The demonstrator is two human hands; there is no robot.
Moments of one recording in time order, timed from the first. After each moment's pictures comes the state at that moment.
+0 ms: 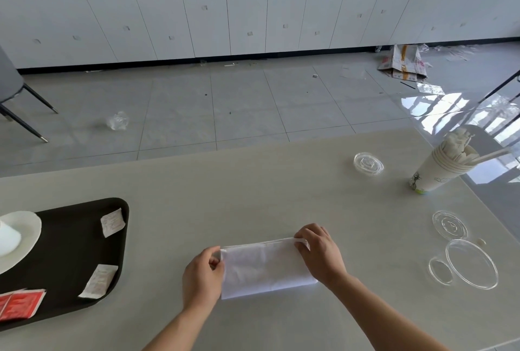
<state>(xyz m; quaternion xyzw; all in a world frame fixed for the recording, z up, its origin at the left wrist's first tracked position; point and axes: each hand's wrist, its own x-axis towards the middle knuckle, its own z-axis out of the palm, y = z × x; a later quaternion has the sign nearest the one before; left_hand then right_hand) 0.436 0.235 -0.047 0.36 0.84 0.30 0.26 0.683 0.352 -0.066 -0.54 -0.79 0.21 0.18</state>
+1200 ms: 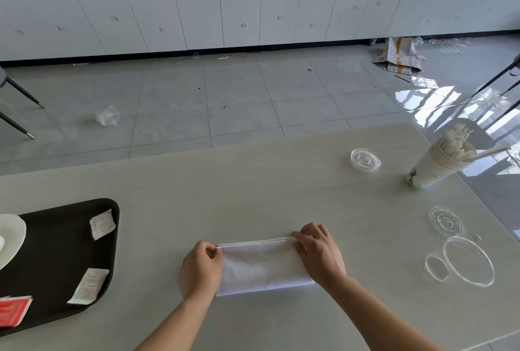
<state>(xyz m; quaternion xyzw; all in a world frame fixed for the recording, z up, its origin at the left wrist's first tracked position) 0.435 0.259 -0.053 0.32 0.88 0.26 0.23 0.690 0.350 -0.080 -0.53 -0.82 0.13 0.16</state>
